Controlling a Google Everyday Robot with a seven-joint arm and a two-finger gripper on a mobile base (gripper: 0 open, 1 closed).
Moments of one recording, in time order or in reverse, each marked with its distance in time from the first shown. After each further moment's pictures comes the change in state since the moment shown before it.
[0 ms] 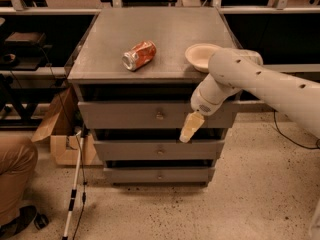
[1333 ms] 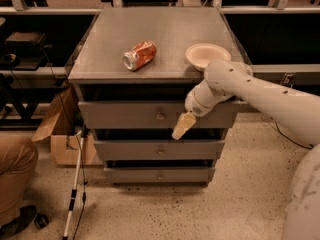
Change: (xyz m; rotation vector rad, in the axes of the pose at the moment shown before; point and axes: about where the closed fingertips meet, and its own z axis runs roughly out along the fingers) arm -0.014 -0.029 0.050 0.026 -0.103 0.021
